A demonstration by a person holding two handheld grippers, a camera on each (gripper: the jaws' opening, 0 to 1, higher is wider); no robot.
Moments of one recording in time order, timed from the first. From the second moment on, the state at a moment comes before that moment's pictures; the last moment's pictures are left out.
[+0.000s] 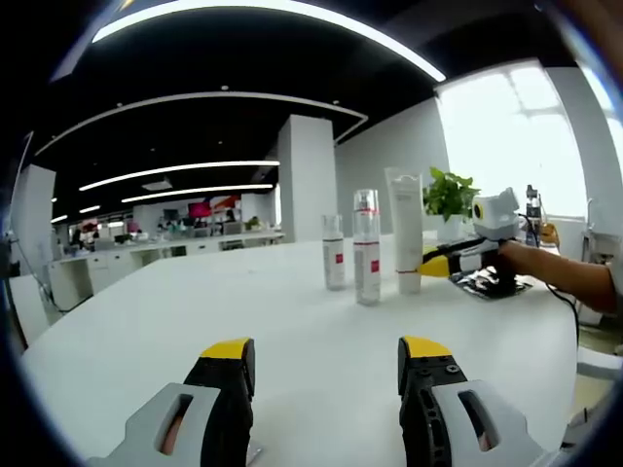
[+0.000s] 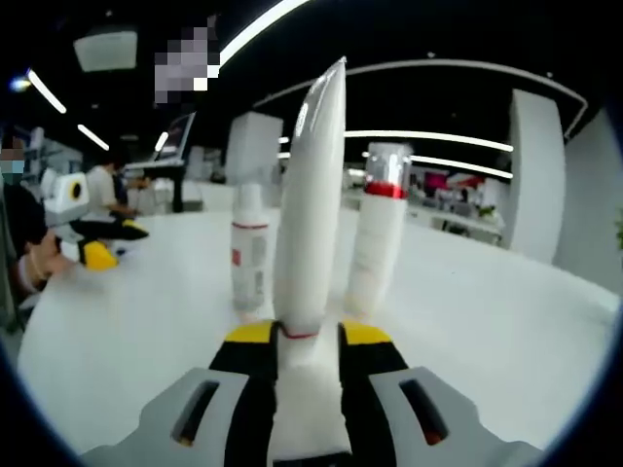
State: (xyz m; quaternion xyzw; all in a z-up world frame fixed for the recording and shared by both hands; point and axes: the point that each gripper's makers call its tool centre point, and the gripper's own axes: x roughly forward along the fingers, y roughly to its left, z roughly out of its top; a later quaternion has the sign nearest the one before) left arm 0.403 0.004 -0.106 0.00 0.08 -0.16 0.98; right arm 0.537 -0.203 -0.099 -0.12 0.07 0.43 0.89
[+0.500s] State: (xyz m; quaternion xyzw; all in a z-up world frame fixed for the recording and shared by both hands) left arm 0.403 0.005 -0.107 0.01 0.08 -0.16 0.98; right arm 0.540 -0.208 -0.103 -0.13 0.07 0.42 0.90
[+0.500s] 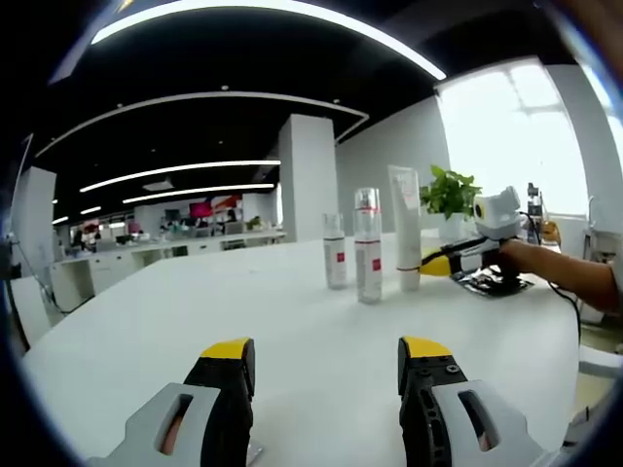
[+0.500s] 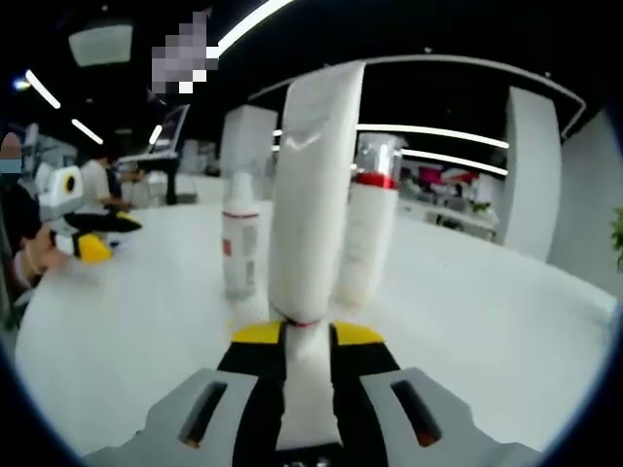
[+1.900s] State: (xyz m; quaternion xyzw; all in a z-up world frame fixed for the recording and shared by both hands) left arm 0.404 0.004 -0.107 0.01 0.08 -0.15 0.99; right arm 0.557 -0.185 -0.101 -0.06 0.12 0.36 0.92
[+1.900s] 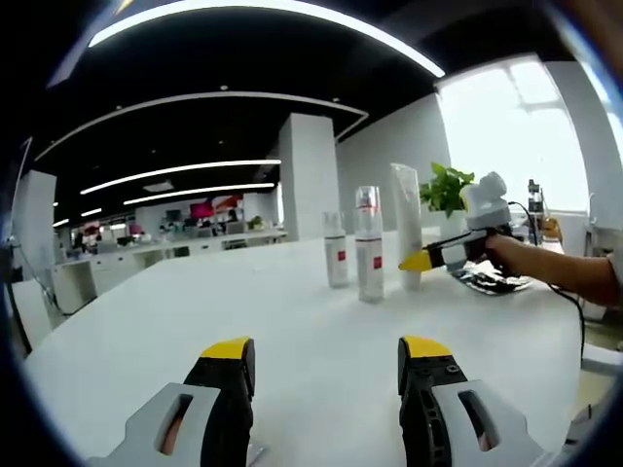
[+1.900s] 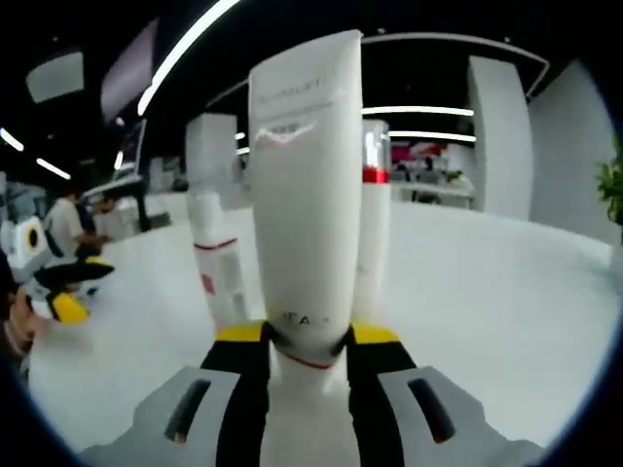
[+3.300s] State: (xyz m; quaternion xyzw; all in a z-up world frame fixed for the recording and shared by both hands) left arm 0.351 0.088 -0.088 -0.02 0.10 -0.06 0.99; right arm 0.496 -0.244 -0.030 -0.04 0.03 0.34 0.94
